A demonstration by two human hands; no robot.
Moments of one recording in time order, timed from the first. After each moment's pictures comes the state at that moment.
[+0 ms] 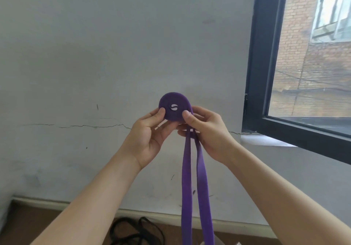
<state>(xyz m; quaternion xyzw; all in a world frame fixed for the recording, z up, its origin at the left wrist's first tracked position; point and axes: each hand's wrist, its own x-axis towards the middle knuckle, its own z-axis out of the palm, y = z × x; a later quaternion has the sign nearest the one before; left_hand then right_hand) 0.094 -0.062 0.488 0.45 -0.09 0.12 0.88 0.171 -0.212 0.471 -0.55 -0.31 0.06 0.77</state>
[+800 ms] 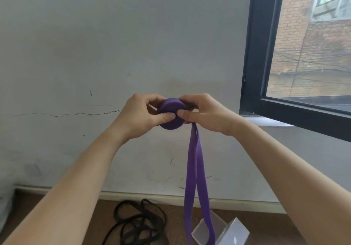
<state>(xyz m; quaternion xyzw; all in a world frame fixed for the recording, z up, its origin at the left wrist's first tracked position) 0.099 -0.035 0.488 0.88 -0.08 0.23 0.41 0.181 -0.233 0.479 -0.77 -0.44 -0.02 0.46</state>
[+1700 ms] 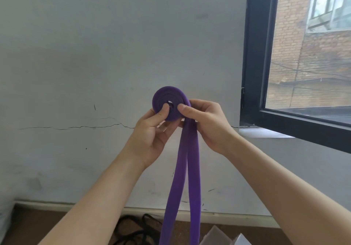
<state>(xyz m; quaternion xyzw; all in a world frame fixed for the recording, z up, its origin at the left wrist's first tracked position) 0.096 -0.069 0.481 0.49 -0.13 0.12 0.85 0.163 -0.218 0.481 -0.56 -0.34 0.03 0.76</state>
